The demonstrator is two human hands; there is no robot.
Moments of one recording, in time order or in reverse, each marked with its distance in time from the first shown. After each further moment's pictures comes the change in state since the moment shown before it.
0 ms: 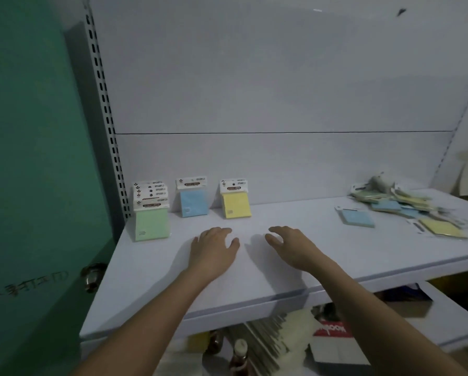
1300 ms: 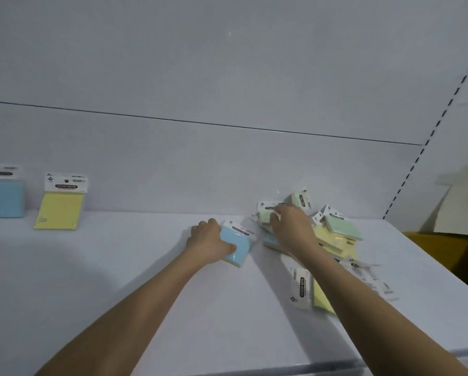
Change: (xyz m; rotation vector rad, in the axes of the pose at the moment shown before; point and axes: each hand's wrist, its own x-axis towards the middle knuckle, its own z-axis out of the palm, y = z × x) left_hand 0.203 0.339 0.200 -0.172 -0.129 -0.292; right_hand 0.161 0.350 -0.196 -0.075 0.193 -0.041
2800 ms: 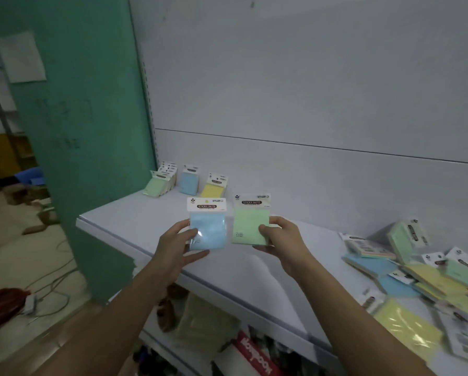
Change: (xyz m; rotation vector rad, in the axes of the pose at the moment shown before) left_hand -0.226 -0.061 -0.066 -1.146 0.752 -0.308; right_hand -0.090 -0.099 0.002 1.324 -0.738 -0.017
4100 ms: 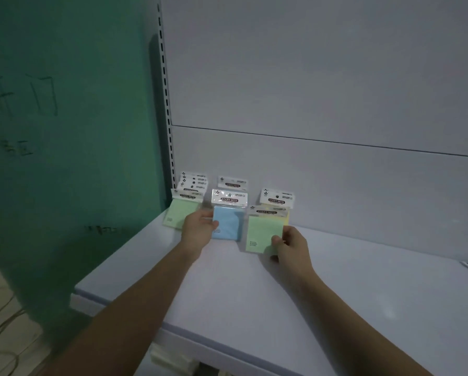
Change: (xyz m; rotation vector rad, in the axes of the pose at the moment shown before) left_hand 0.341 0.035 -0.132 0.358 -0.101 0.128; right_hand 0.202 0.079 0.236 -0.146 0.377 -0.129
